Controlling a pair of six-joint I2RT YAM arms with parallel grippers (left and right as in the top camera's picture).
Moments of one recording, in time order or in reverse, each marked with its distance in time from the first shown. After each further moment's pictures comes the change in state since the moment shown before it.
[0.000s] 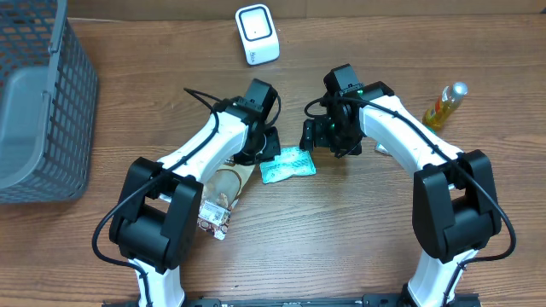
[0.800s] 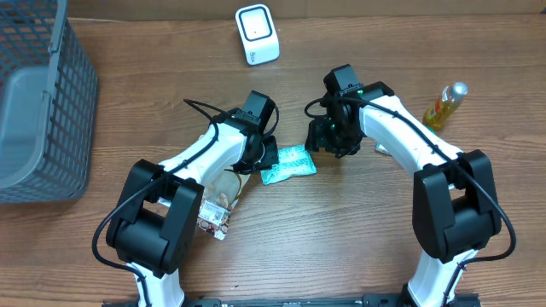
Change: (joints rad) left arm -0.002 -0.022 -0.095 0.097 0.002 0.000; right arm 0.000 0.000 -0.002 -0.005 0.000 -0.005
